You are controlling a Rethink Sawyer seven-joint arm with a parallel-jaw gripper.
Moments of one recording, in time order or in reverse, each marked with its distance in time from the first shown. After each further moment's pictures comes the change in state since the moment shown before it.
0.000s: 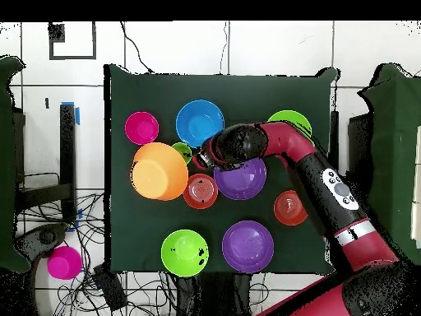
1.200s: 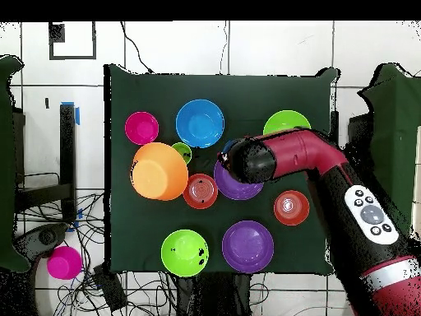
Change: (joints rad) arm 0.119 -0.413 -0.264 0.177 0.001 -0.284 0.255
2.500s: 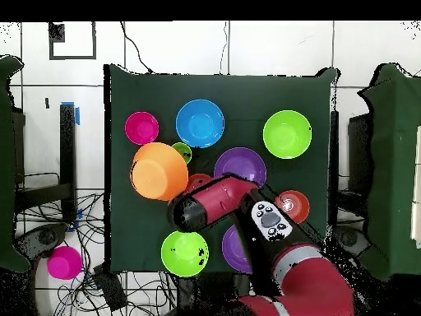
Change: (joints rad) arm 0.375 0.034 -0.340 0.205 0.050 -0.282 0.403
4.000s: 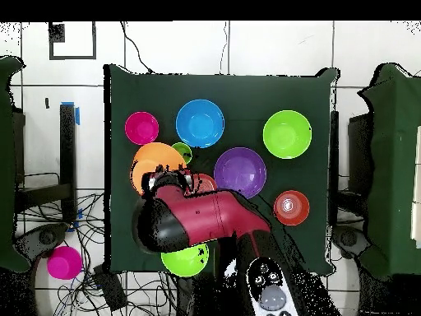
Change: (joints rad) arm 0.051 -0.416 -0.020 0.156 0.376 -0.243 0.015
